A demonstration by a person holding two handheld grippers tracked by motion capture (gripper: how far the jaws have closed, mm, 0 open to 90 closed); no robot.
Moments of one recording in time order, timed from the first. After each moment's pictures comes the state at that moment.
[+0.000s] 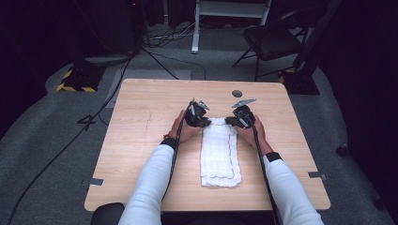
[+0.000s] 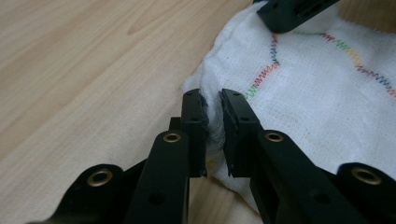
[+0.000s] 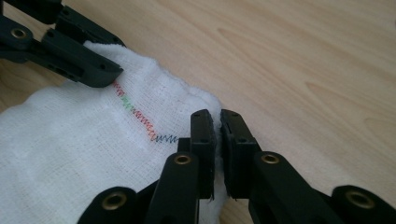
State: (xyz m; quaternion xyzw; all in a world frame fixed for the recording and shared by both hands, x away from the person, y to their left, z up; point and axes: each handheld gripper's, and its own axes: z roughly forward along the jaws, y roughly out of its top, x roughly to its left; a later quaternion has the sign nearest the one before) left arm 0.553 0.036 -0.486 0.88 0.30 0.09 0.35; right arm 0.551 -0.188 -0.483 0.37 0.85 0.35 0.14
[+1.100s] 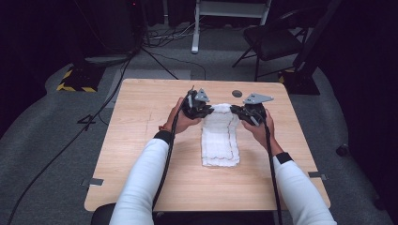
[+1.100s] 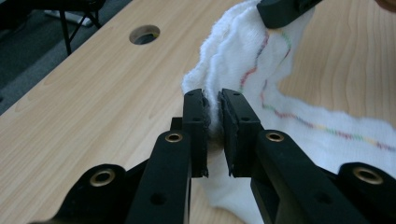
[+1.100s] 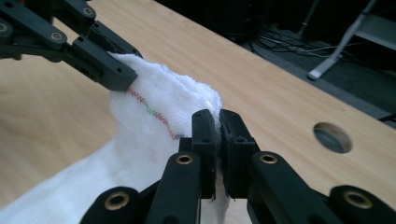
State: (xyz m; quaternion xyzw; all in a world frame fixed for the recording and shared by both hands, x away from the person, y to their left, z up) left arm 0.520 0.053 -0.421 0.88 0.20 0.15 0.41; right arm 0.506 -0.203 -0.420 0.30 0.81 0.45 0.23
